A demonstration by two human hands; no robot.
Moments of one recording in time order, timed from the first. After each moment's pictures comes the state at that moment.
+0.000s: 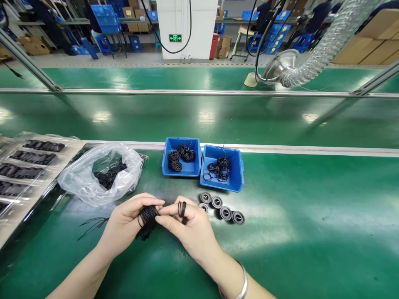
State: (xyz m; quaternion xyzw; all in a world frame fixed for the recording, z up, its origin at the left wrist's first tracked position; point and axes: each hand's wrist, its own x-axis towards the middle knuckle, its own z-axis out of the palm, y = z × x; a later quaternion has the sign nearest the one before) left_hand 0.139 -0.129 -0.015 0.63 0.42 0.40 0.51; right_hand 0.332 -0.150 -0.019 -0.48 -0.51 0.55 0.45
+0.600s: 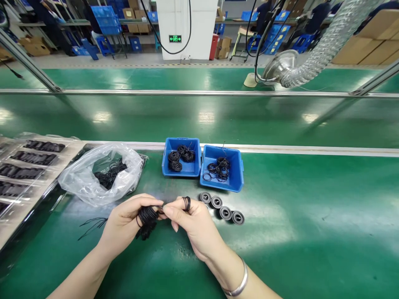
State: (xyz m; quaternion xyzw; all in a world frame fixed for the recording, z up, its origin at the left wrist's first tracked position) left_hand 0.140 -0.130 -0.014 0.65 0.41 0.40 0.50; right_hand 0.333 -0.146 -0.015 -0.42 -0.36 0.70 0.46
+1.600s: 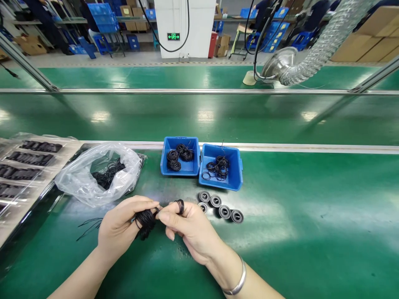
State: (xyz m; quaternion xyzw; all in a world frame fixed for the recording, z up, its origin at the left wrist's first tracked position) left_hand 0.139 -0.130 -0.018 0.77 0.36 0.44 0.28; right_hand 0.332 -0.148 -0.019 -0.36 -0.25 0.79 0.42
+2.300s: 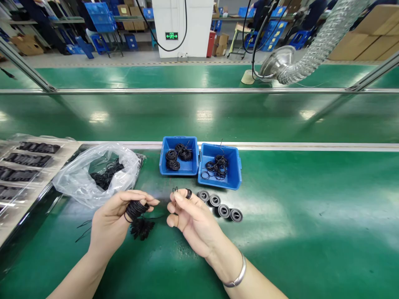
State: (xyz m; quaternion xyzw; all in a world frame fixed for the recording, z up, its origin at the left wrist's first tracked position) left_hand 0.140 -0.133 -0.019 0.57 0.38 0.51 0.52; right_hand 0.335 -0.143 -0.021 -0.29 -0.12 0.81 0.50
